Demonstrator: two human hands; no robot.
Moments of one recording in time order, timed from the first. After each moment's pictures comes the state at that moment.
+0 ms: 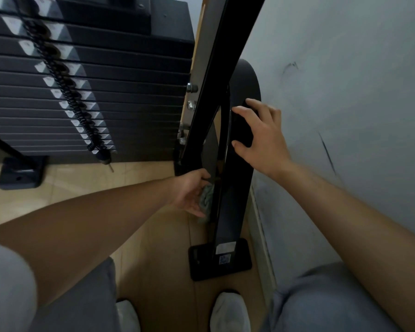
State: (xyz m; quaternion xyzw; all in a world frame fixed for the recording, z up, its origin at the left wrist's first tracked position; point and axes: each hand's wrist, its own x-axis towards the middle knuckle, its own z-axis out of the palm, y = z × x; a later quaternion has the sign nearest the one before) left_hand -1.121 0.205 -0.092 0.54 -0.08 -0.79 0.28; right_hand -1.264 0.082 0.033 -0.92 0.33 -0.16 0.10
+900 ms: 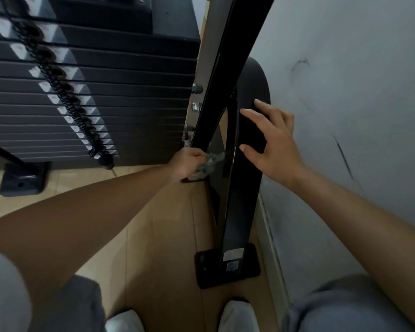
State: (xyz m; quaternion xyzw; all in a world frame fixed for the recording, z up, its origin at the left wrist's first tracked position) left_hand -1.075 0.168 -0.098 0.67 -0.30 -0.54 0.41; right_hand -1.270 0.083 0.032 -0.92 0.32 -0.18 0.11
